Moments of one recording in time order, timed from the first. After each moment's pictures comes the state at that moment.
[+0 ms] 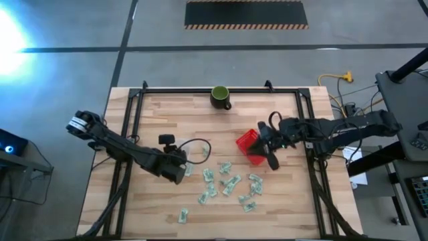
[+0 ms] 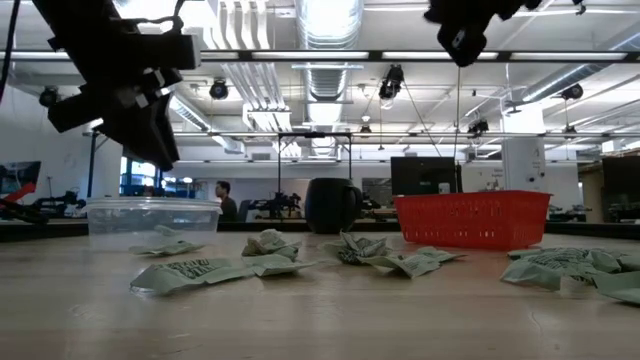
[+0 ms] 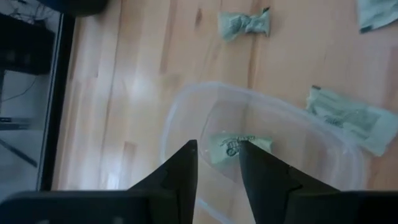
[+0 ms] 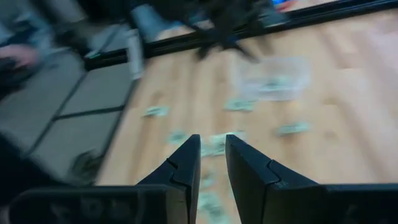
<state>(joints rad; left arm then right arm) -0.42 1.44 0.94 -0.88 -0.65 -0.46 0.12 1.04 0.80 -0.18 -0.15 0.30</state>
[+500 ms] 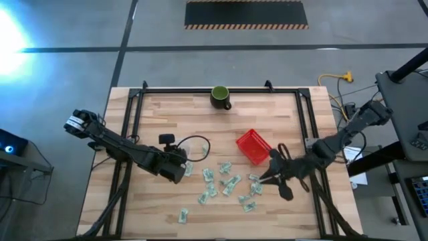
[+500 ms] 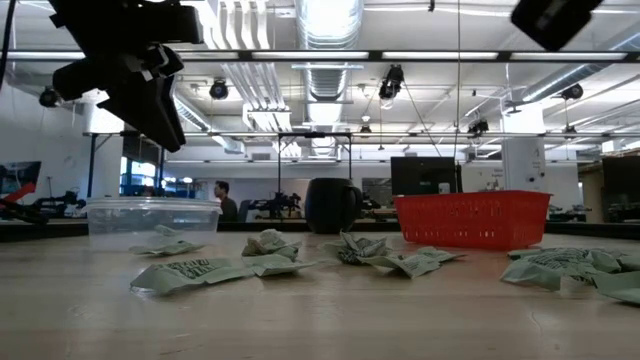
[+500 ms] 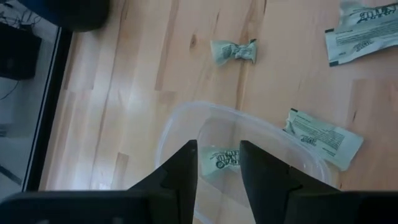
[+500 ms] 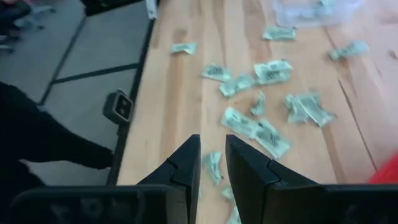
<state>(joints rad) -0.42 1.41 0.97 -0.87 -0.63 -0.47 0.62 1.08 0.80 -0.36 0.26 0.61</state>
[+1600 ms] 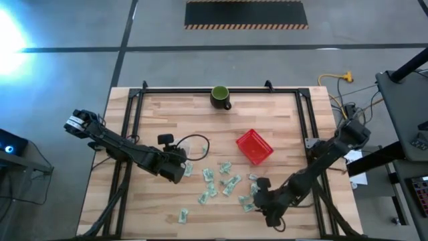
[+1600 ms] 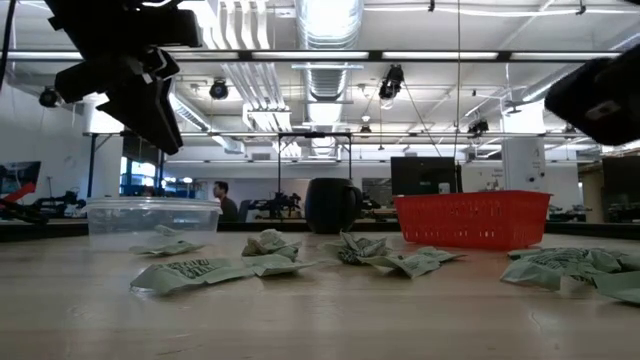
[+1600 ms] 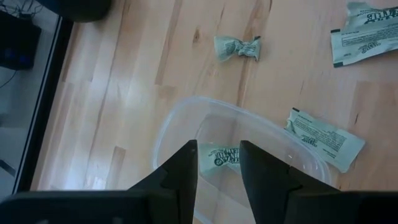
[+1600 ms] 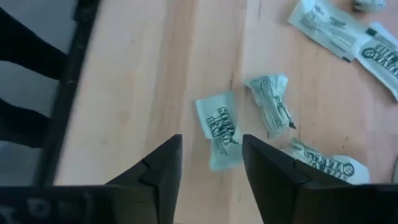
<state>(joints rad) -0.42 1.41 0.96 -0.87 -0.63 -0.52 0.74 1.65 0.88 -0.23 0.21 0.63</state>
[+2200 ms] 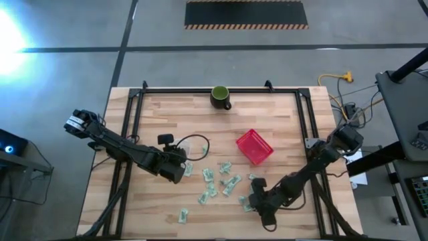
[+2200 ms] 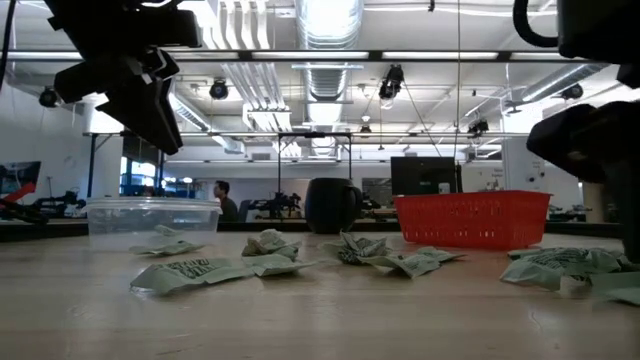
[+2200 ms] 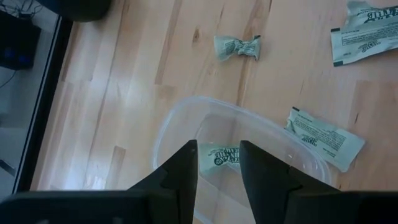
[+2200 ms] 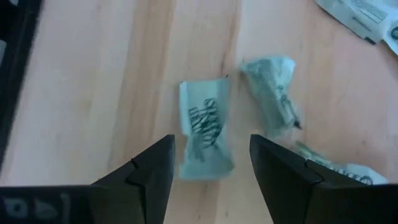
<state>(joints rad) -0.42 1.41 0.96 -0.87 -0.63 -0.52 0.70 1.76 0.91 -0.23 0.15 0.58</state>
